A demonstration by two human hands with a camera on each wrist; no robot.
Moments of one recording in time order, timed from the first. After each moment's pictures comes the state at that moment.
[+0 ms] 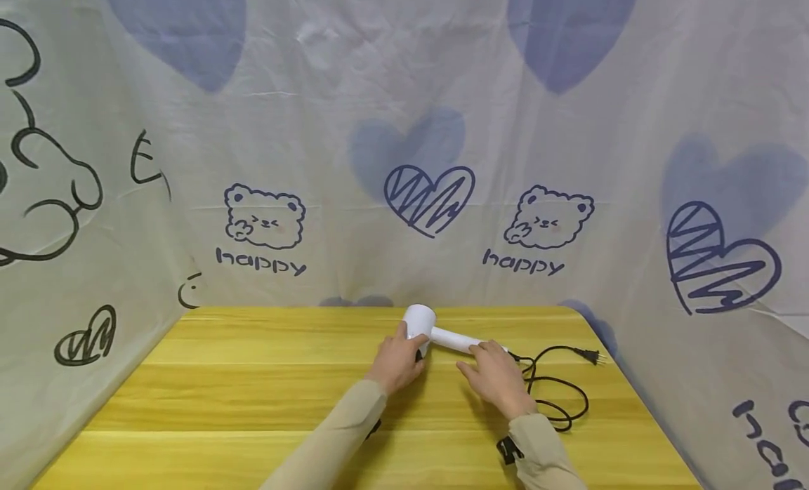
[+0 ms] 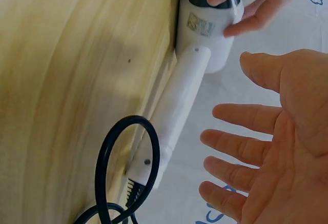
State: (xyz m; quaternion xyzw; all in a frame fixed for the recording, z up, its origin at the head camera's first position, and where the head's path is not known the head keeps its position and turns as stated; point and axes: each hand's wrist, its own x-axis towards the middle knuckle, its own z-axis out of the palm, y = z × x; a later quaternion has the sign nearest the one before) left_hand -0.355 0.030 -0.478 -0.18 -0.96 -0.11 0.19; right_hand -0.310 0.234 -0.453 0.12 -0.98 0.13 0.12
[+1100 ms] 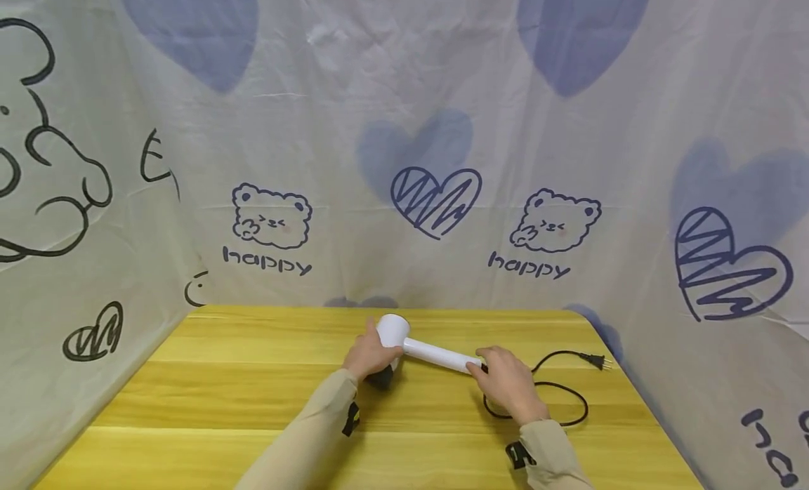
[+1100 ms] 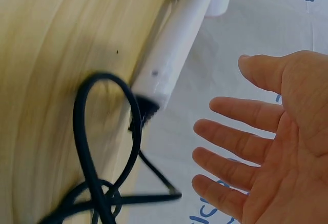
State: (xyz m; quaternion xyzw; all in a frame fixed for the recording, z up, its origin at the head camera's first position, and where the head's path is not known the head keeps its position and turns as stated) left_hand -0.361 -0.024 -0.464 0.02 -0.93 -0.37 0.03; right_hand -0.303 0.237 -0.443 0.11 -0.98 0.17 0.09
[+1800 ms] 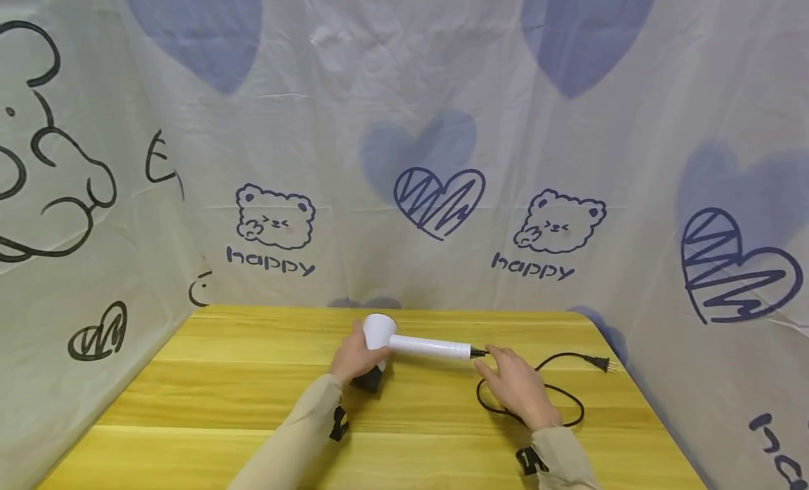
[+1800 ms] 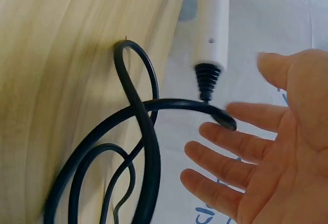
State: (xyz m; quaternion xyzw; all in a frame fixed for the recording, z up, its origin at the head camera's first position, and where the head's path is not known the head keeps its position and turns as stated) left_hand -0.361 -0.056 -0.469 -0.01 -0.91 -0.40 0.08; right_hand -0.302 0.249 -0.446 0.10 -0.97 0.20 0.08
